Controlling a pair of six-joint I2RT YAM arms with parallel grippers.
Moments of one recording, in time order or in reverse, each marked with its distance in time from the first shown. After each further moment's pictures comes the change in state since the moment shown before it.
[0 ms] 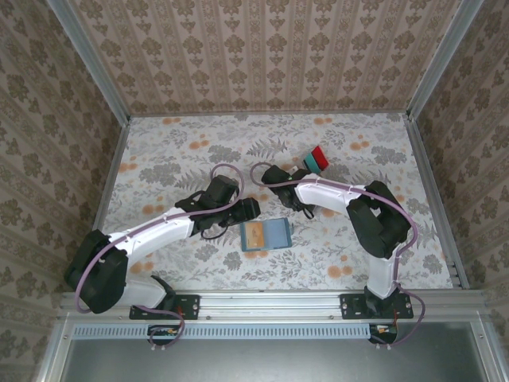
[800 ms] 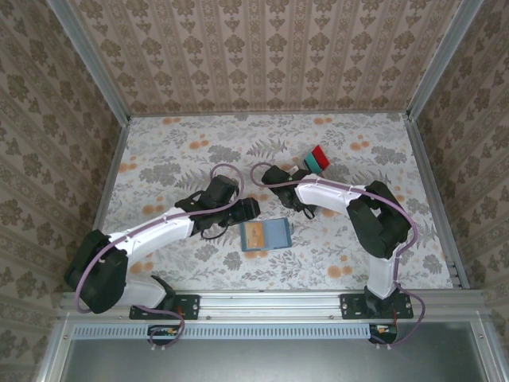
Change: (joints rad) left arm 0.002 0.000 0.000 0.000 0.000 0.000; right arm 0.000 -0.004 -0.005 0.001 0.025 -0.003
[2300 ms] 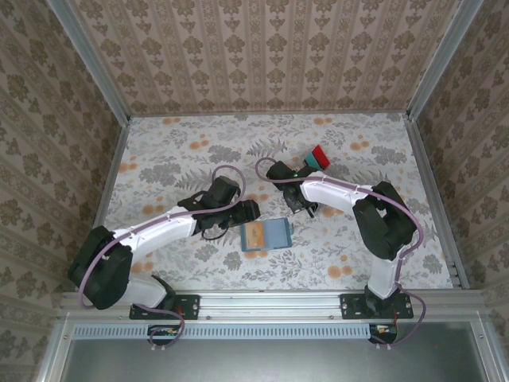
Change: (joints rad) left arm 0.001 0.032 0.000 -0.010 0.005 0.000; right arm -0.036 -0.032 -0.005 0.003 -0.226 0.038
